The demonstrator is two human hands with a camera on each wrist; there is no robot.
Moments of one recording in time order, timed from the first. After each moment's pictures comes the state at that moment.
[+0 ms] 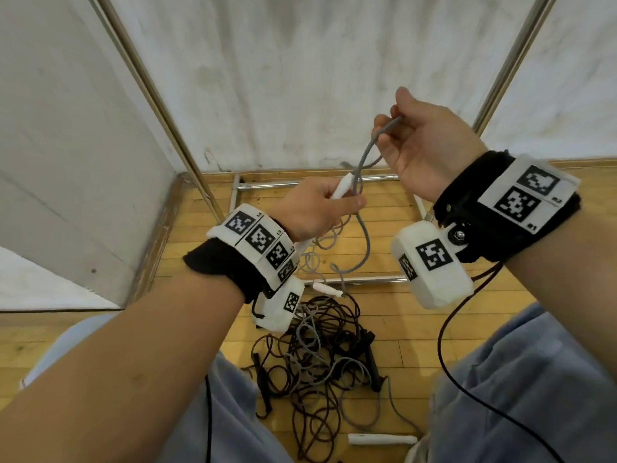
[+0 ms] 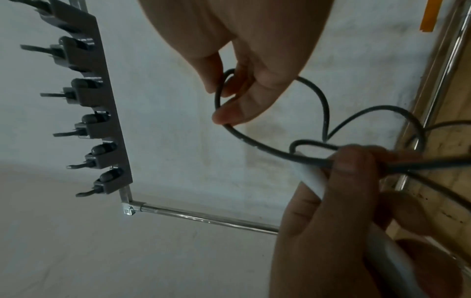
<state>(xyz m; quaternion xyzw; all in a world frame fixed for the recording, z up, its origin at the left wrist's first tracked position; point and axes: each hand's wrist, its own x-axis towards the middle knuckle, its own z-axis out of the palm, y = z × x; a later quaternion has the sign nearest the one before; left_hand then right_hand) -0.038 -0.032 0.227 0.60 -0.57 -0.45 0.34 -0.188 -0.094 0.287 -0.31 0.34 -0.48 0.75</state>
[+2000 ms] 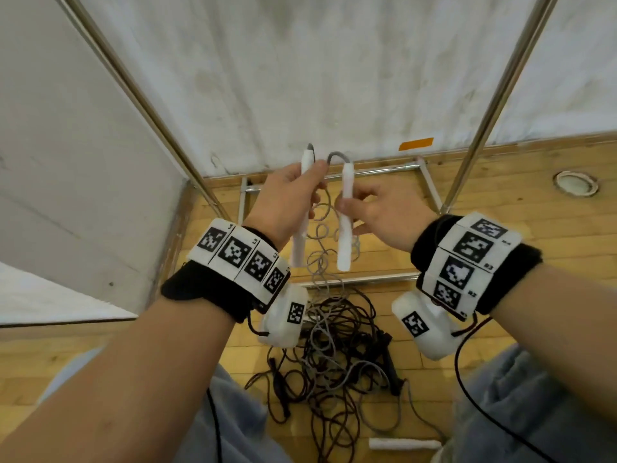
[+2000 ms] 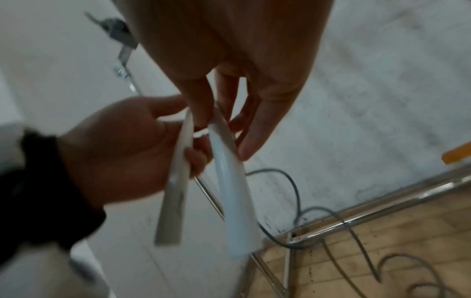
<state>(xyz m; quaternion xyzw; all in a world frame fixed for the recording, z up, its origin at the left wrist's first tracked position) -0.028 -0.045 0.233 0.64 -0.44 -0.41 0.47 -0.175 -0.071 0.224 -0.70 0.45 -0.26 0.50</state>
